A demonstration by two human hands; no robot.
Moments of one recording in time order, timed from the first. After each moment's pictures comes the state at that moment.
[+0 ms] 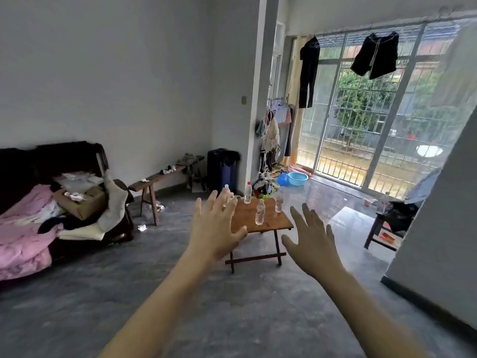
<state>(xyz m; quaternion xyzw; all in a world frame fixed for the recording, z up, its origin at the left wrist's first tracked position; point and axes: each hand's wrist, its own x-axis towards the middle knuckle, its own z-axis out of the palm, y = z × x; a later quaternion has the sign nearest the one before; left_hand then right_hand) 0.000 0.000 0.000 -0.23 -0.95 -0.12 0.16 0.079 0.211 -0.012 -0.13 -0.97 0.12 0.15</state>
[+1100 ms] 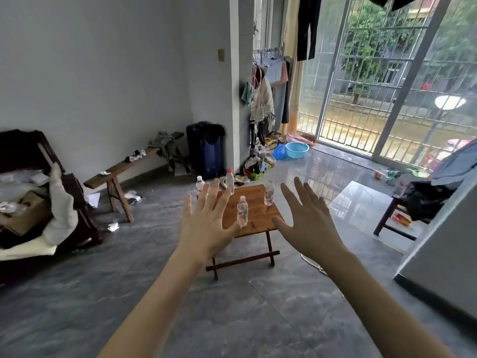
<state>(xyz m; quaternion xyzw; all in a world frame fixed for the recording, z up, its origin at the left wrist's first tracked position) -0.329 0.278 -0.058 -0.23 -0.96 -0.08 0.09 -0.248 0.498 -0.042 -0.08 -0.98 0.13 0.15</state>
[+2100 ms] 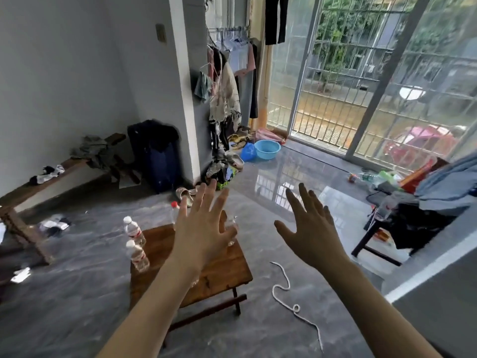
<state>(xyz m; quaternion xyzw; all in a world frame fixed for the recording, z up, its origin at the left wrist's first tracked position) -0.685 0.574 -0.091 -0.28 -0.95 -0.08 0.08 -0.575 0.792 -0.073 -0.16 -0.97 0.12 0.11</state>
